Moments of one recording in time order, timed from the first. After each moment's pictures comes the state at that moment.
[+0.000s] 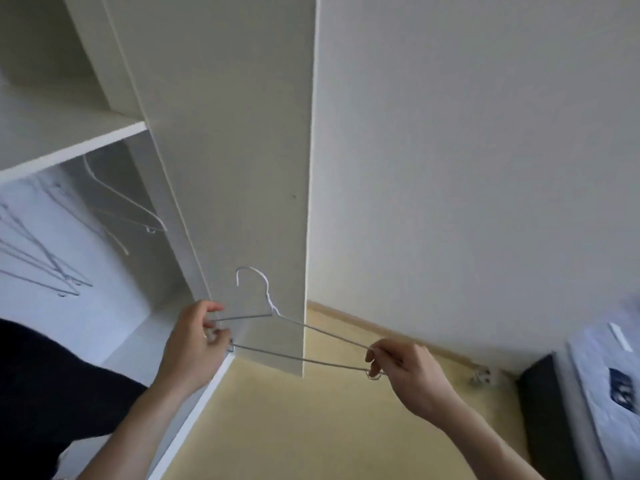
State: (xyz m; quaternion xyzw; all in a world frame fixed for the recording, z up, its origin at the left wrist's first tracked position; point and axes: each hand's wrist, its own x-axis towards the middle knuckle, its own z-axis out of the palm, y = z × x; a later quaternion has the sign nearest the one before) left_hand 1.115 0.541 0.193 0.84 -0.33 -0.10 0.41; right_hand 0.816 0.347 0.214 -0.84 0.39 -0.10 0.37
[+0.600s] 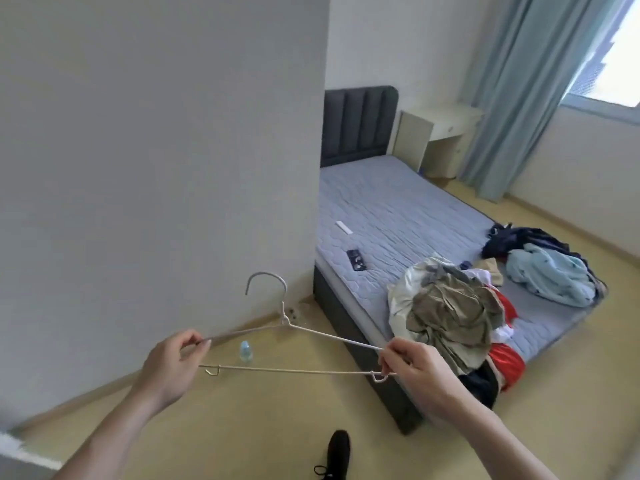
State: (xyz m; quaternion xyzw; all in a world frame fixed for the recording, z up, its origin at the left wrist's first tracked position) left_hand 0.756 0.253 0.168 0.68 -0.63 -0.29 0.25; right_hand 0.359 0.357 0.203 -0.60 0.70 -0.26 0.29
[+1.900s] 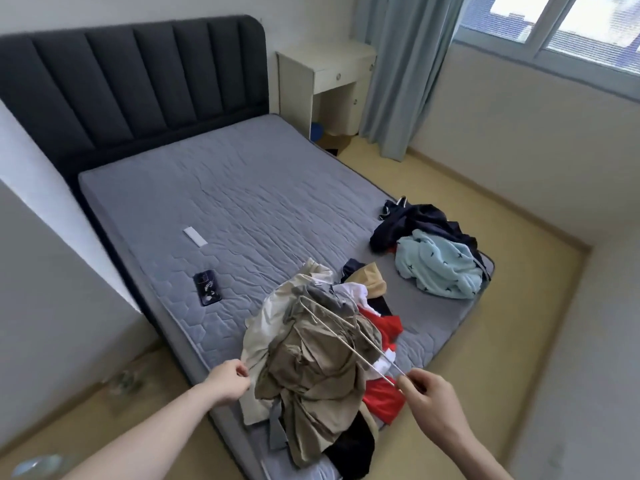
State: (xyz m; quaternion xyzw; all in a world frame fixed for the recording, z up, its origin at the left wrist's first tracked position) left_hand 0.029 -0.049 -0.006 0.59 -0.68 -0.41 -0.14; right_hand -0.271 0.183 0.082 -0.33 0.85 -0.31 0.29
